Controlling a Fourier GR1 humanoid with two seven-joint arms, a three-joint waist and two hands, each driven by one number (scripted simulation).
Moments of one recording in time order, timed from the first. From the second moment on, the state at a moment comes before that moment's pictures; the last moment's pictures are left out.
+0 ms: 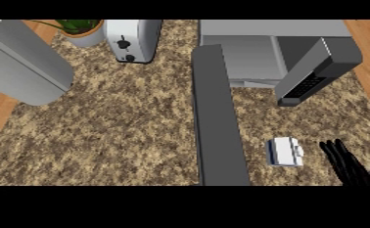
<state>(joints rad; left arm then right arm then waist) 0.95 0.11 -0.25 -2.35 0.14 0.01 -0.52 0.46 -0.03 -0.13 -2.05 0.10 0.52 -0.45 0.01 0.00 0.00</state>
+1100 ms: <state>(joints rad) 1.08 0.12 -0.16 -2.27 0.20 -0.12 -0.70 0.09 -0.11 -0.23 -1.37 0.33 0.31 -0.72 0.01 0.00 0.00</state>
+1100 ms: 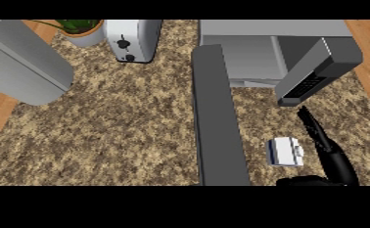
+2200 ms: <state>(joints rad) 1.18 0.12 -0.11 -2.28 0.25 -0.22 -0.77 -0.13 -0.19 -0.23 -0.76 0.49 0.04 -1.02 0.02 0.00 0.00</state>
